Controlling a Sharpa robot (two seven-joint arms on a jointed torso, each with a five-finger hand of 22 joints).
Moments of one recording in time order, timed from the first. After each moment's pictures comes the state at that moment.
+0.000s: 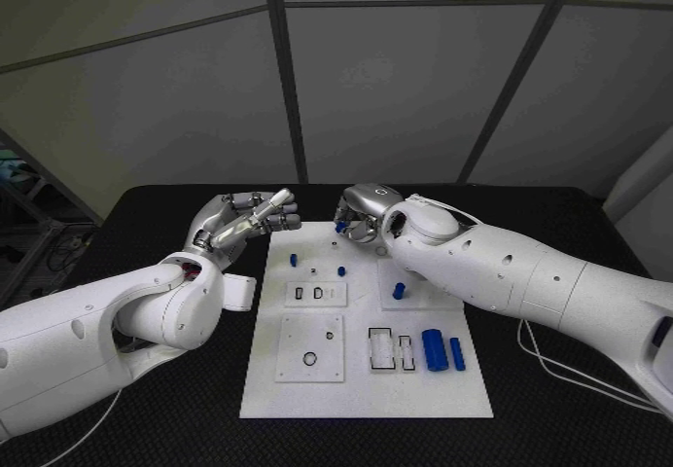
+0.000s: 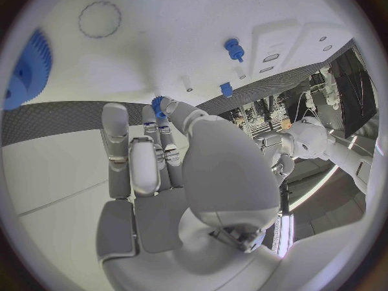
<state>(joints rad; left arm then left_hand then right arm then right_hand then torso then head) 1.12 -0.94 0.08 1.71 -0.05 -0.45 0.49 1.34 -0.04 0.09 0.13 0.09 0.97 0.22 0.09 0.07 1.03 0.17 0.11 0.06 1.06 0.13 0.18 0.08 0.19 0.80 0.25 0.35 0.16 1.22 -0.37 0.10 1.06 -1.70 -0.27 -0.14 1.38 -0.12 0.49 -0.02 0.16 1.13 0.14 0.07 0.07 1.25 0.07 0.06 0.07 1.46 0.00 1.35 1.18 0.17 1.14 0.09 1.11 0.74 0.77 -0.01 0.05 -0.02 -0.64</state>
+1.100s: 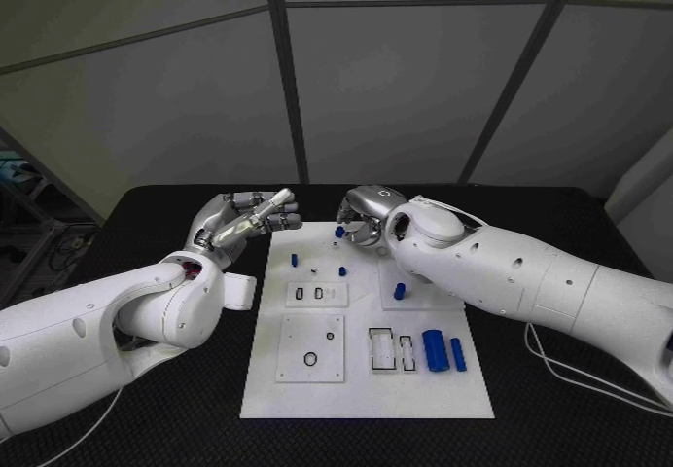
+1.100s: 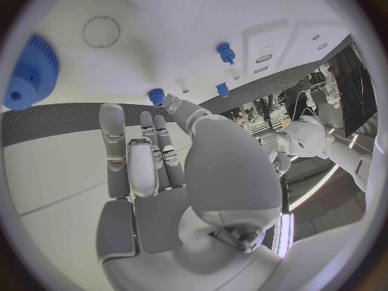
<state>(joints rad) 1.13 -0.95 0.08 1.70 -0.06 -0.45 0.49 1.34 -0.04 0.09 0.13 0.09 0.97 0.23 0.08 0.07 1.03 0.18 0.11 0.06 1.06 0.13 0.17 0.08 0.19 0.80 0.25 0.35 0.16 1.21 -0.42 0.10 1.14 -1.70 -0.27 -0.17 1.35 -0.16 0.46 -0.01 0.13 1.01 0.17 0.06 0.07 1.06 0.11 0.09 0.07 1.46 0.02 1.38 1.20 0.17 1.11 0.13 1.13 0.73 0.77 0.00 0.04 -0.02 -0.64</state>
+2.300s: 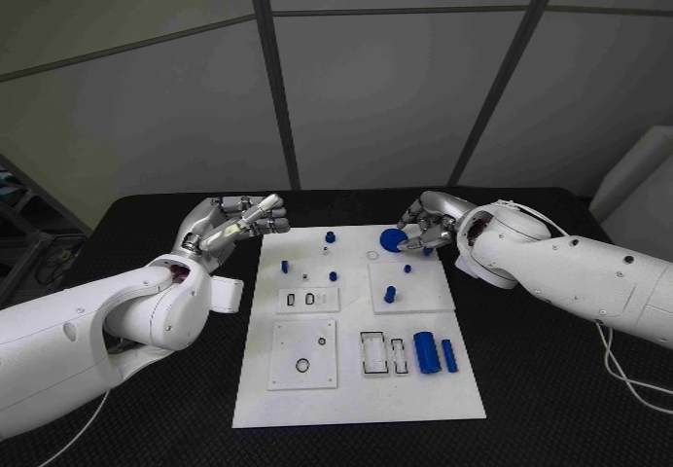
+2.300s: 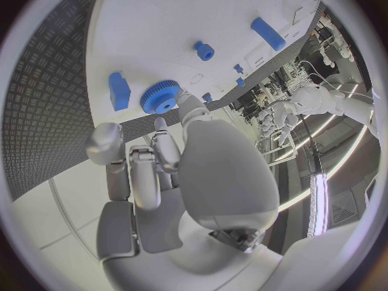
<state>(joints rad) 1.13 -0.95 0.08 1.65 -0.09 -0.40 0.49 1.34 -0.03 0.09 0.11 0.08 1.00 0.21 0.08 0.07 1.06 0.16 0.11 0.07 1.08 0.13 0.17 0.08 0.19 0.80 0.25 0.35 0.15 1.21 -0.71 0.10 1.29 -1.39 -0.22 -0.21 1.42 -0.16 0.07 0.16 0.25 0.95 0.15 0.10 0.07 1.39 0.06 1.26 1.21 1.47 -0.02 1.54 1.31 0.12 1.26 0.10 1.28 1.00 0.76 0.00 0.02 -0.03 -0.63</state>
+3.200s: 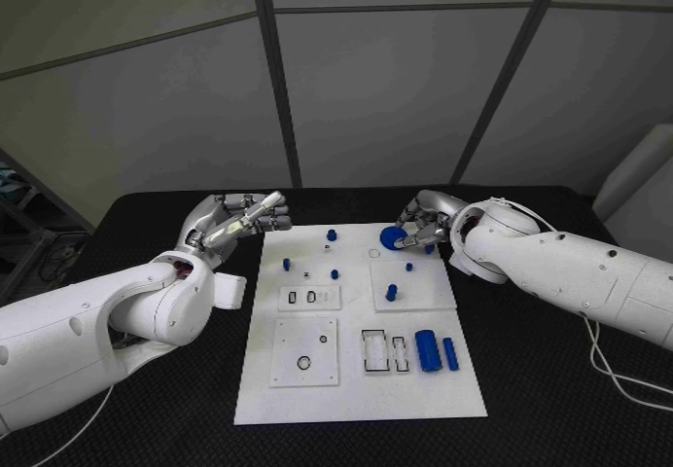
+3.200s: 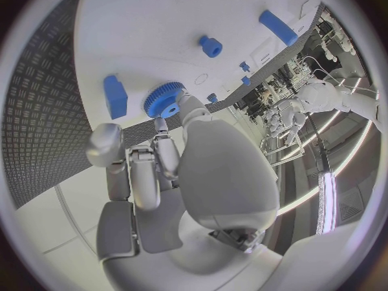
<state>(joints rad) 1.13 -0.95 0.08 1.64 -0.09 -0.40 0.48 1.34 -0.03 0.09 0.11 0.08 1.00 0.21 0.08 0.07 1.06 0.16 0.11 0.07 1.08 0.13 0.17 0.08 0.19 0.80 0.25 0.35 0.15 1.22 -0.66 0.10 1.22 -1.36 -0.20 -0.24 1.41 -0.15 0.07 0.18 0.26 0.95 0.15 0.10 0.07 1.41 0.06 1.31 1.28 1.47 -0.01 1.55 1.31 0.12 1.27 0.10 1.29 1.01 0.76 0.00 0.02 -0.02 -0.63</state>
